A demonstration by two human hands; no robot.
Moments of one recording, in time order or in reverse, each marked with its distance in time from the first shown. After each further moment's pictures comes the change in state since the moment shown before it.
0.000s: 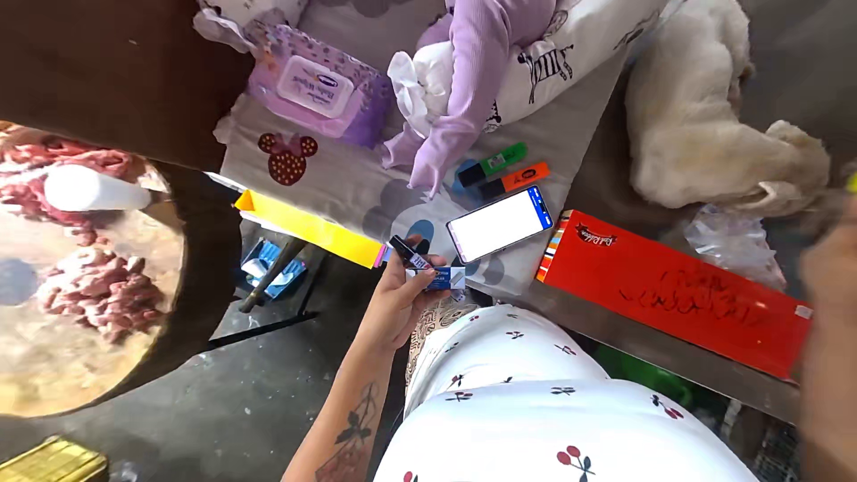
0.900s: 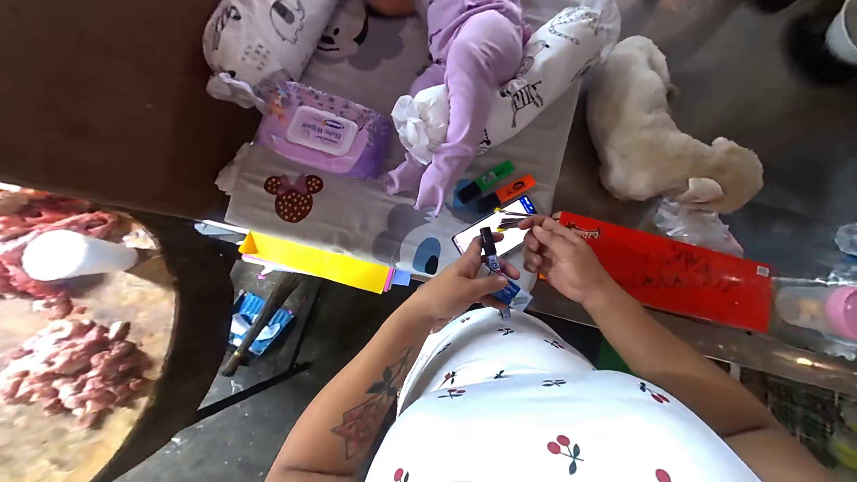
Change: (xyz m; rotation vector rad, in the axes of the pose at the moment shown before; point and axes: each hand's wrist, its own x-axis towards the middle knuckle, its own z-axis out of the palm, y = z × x) left_hand 0.039 0.031 0.038 0.346 -0.698 -0.223; right_hand -0.058 -0.211 0.137 1.168 -0.664 0.531
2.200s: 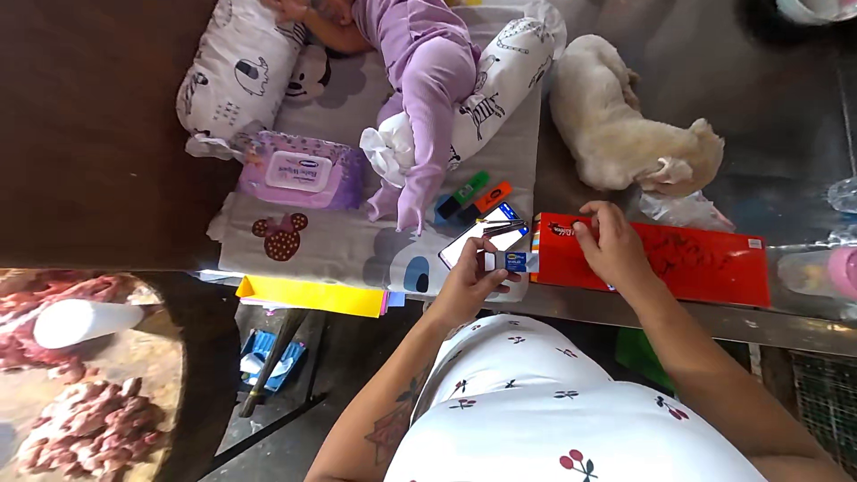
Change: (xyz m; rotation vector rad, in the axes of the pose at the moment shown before) left_hand 0.038 -0.027 0.006 0.179 0.108 0.304; right_hand -0.028 0.002 -0.090 -1.131 0.483 -0.223
